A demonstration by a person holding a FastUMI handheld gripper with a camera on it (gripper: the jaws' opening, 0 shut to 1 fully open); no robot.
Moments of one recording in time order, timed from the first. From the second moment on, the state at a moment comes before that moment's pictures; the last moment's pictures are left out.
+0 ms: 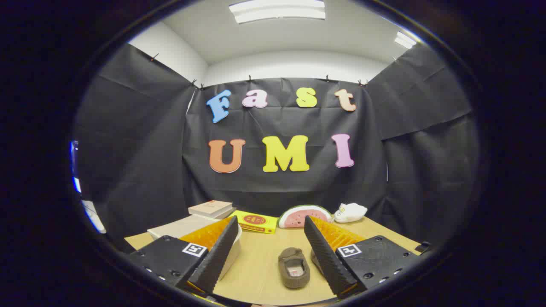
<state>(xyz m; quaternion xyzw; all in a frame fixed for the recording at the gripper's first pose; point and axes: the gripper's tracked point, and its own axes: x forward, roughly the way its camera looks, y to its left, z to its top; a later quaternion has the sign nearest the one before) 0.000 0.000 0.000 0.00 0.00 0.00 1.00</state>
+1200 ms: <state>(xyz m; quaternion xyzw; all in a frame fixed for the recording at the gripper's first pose) 0.036 -0.010 -0.007 0.01 0.03 -0.01 1.00</state>
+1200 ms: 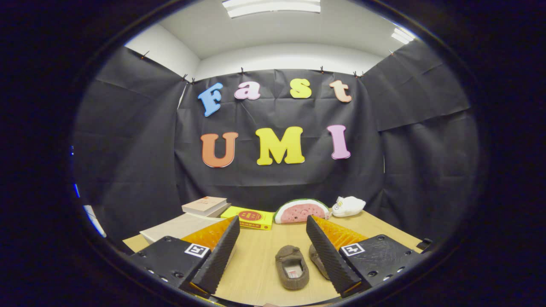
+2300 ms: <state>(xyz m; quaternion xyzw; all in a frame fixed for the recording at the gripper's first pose) 0.135 0.070 -0.130 0.22 0.30 0.24 0.90</state>
